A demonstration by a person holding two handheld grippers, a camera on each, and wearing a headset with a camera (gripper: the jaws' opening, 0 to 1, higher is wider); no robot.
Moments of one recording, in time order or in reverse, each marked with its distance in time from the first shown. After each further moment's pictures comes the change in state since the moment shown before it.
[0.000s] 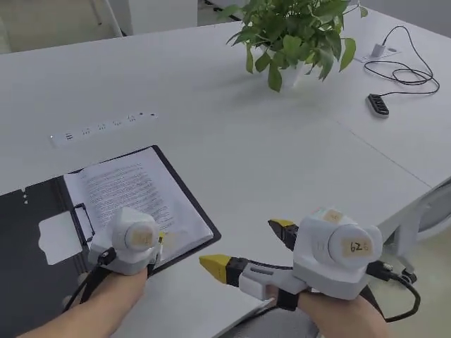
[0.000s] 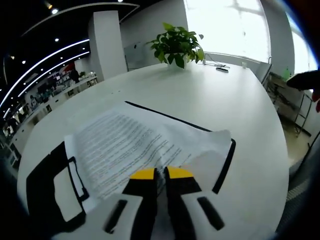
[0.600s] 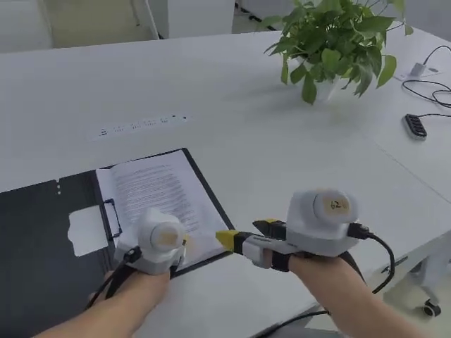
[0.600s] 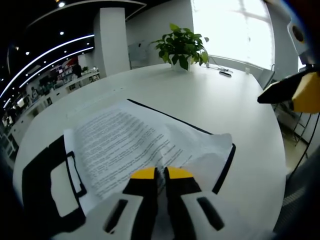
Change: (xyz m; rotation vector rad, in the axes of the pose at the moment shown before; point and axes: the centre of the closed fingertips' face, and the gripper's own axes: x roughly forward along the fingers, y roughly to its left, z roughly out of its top) left arm 0.000 0.001 -0.001 -0.063 0.001 -0.003; right arm 0.070 -0.015 -0.003 0.099 0.157 0.066
